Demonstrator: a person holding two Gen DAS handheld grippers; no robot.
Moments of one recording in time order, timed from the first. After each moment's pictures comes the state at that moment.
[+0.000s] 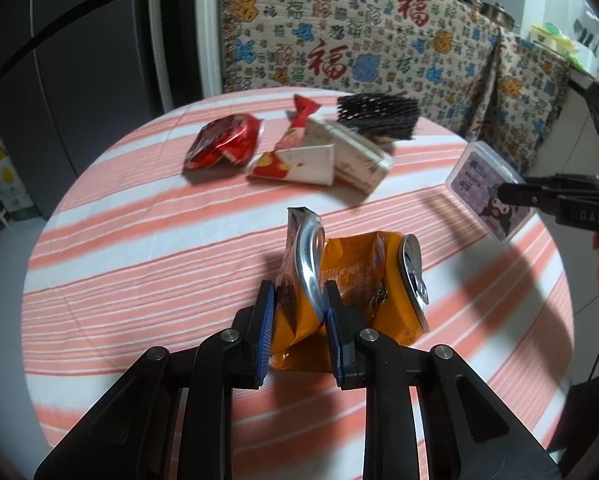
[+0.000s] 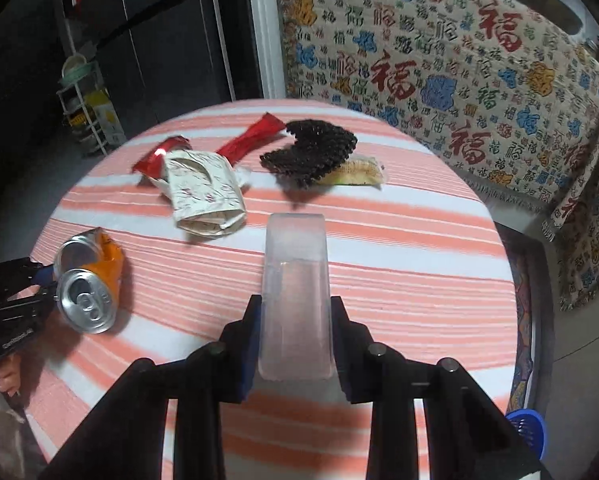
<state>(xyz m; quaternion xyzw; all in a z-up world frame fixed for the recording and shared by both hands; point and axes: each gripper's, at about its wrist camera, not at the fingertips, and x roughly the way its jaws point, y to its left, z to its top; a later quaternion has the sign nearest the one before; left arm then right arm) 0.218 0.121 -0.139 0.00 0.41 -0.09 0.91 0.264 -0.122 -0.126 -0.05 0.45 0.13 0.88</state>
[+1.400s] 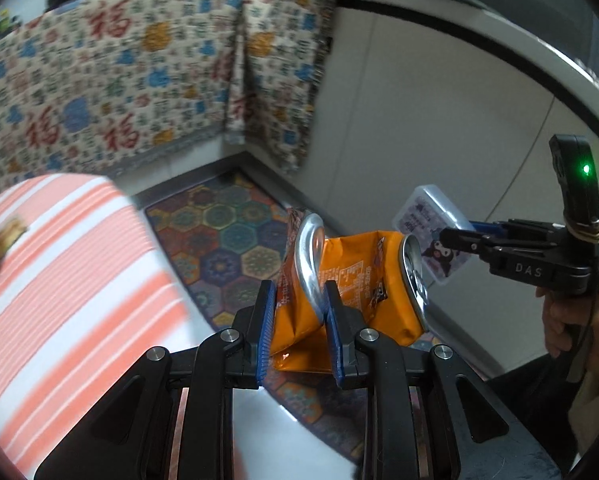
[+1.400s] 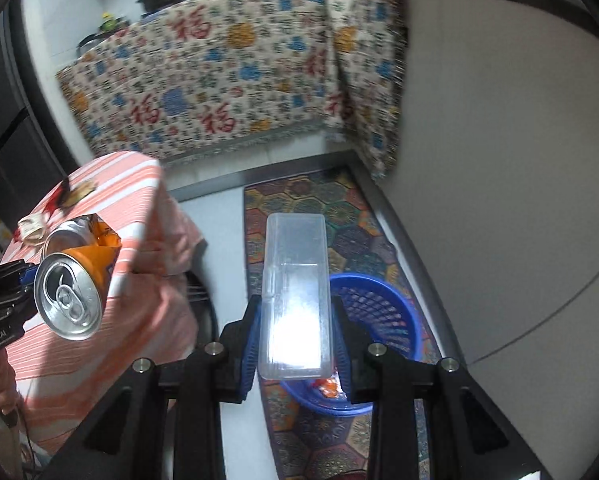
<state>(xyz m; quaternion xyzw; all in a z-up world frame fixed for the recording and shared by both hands) 0.172 -0.285 -0.103 0.08 0.39 -0.38 0.84 0.060 -0.483 -0.113 0.10 0.42 -0.13 0.89</state>
